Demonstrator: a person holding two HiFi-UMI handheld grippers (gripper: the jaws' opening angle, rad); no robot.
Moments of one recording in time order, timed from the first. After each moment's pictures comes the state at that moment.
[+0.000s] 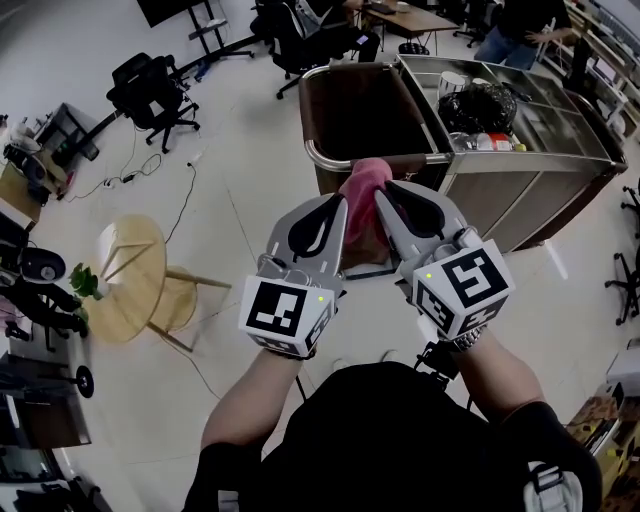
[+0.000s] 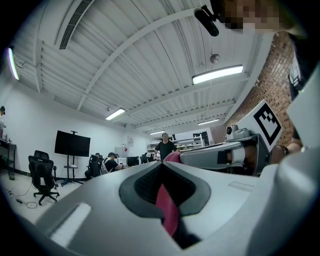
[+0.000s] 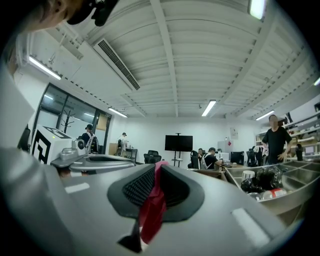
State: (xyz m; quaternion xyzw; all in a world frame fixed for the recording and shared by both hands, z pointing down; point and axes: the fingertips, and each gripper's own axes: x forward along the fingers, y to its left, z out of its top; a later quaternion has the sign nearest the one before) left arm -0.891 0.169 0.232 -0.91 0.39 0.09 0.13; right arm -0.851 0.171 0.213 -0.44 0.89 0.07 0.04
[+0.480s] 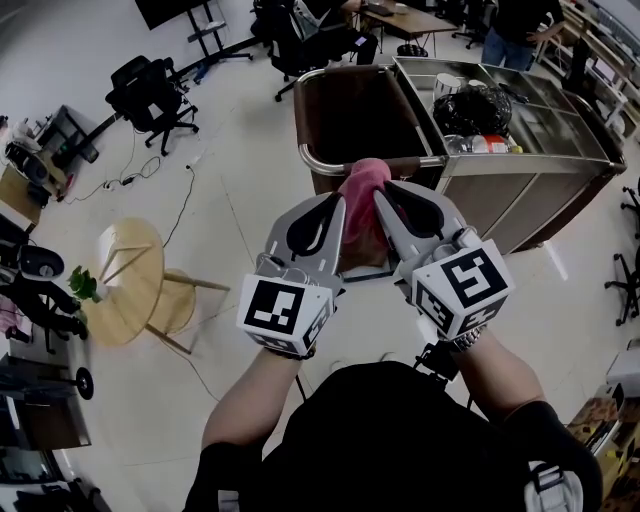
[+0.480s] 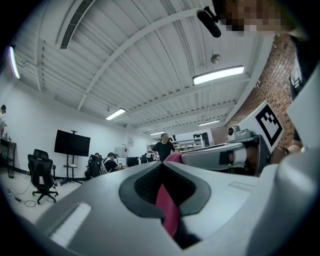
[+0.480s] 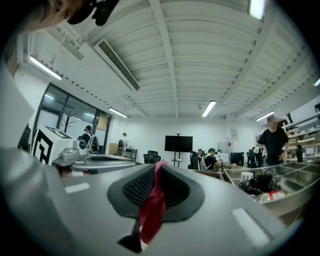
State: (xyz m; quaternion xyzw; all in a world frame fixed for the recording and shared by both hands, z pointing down) left arm -0.879 0.162 0.229 -0.91 0.40 0.09 0.13; right arm -0.838 0.167 0.208 -0.44 0.89 0.08 0.04
